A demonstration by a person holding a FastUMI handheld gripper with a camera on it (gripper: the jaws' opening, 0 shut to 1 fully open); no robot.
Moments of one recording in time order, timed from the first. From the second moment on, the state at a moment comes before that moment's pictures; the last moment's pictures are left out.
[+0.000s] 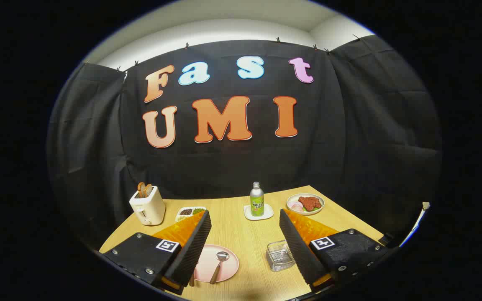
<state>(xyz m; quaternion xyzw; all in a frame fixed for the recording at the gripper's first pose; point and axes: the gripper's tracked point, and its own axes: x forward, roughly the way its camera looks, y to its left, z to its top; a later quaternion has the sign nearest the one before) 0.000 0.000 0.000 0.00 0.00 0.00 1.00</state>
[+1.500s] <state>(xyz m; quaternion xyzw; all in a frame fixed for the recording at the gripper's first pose) 0.019 0.002 -0.048 -0.03 0.04 0.00 1.00</state>
